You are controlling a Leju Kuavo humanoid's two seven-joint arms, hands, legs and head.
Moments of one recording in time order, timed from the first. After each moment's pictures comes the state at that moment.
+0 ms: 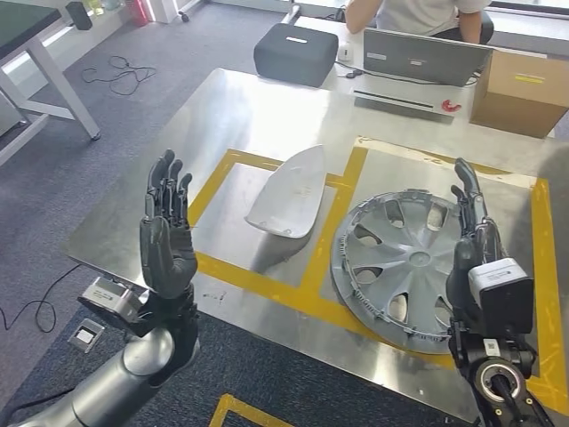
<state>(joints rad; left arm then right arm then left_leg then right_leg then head) -0.17 0.24 -0.52 -1.92 0.03 0.69 -0.46 -0.37 -0.15 0.77 -1.72 -0.06 -0.42 -0.24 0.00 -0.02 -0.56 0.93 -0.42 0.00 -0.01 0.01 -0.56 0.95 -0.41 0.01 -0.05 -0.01</state>
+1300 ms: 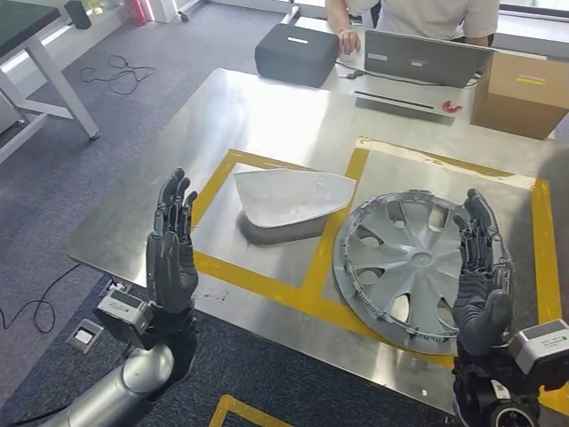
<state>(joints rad) -0.11 0.25 -0.52 -1.92 -0.05 0.69 -0.41 -0.21 -0.17 0.74 -1.86 -0.19 -0.38 -0.35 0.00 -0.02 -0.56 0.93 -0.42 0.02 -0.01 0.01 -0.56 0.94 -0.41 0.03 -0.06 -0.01</state>
